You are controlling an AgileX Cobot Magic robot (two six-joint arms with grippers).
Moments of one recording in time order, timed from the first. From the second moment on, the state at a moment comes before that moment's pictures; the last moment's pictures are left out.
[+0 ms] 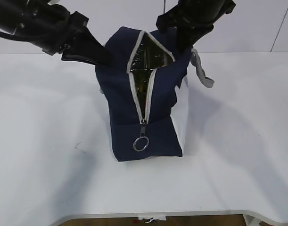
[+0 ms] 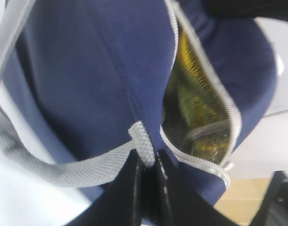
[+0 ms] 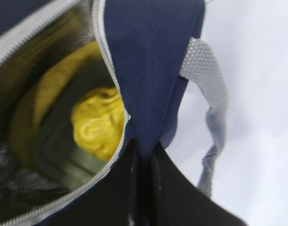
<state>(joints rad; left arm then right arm) -0.29 1.74 -1.39 -0.99 0.98 0.69 0.42 1.98 -2.03 -0.04 1.28 -0.07</state>
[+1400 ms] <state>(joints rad) -0.29 1.81 -1.39 -1.22 0.91 0.83 0.42 2.01 -2.09 0.11 1.25 0.00</state>
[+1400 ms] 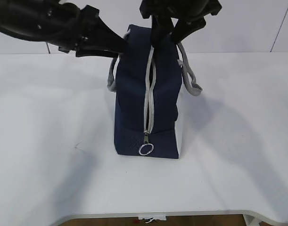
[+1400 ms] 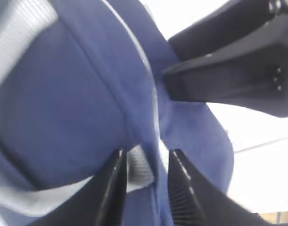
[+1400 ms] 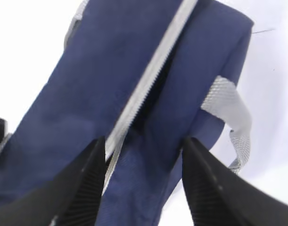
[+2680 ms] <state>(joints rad) -0.19 1.60 -1.39 -0.38 1.22 0.32 0.43 1.68 -1.58 0.14 1.13 0.00</state>
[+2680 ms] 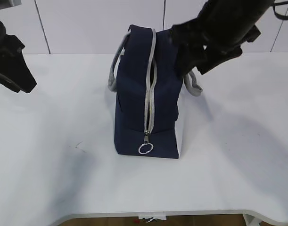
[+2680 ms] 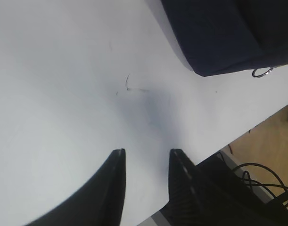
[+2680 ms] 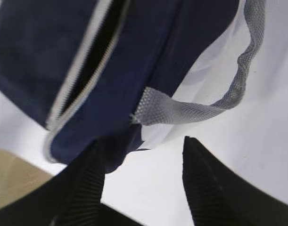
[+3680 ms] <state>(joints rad) -0.19 1.60 -1.39 -0.37 1.22 0.32 0.87 1.35 -0.74 -0.17 0.01 0.36</state>
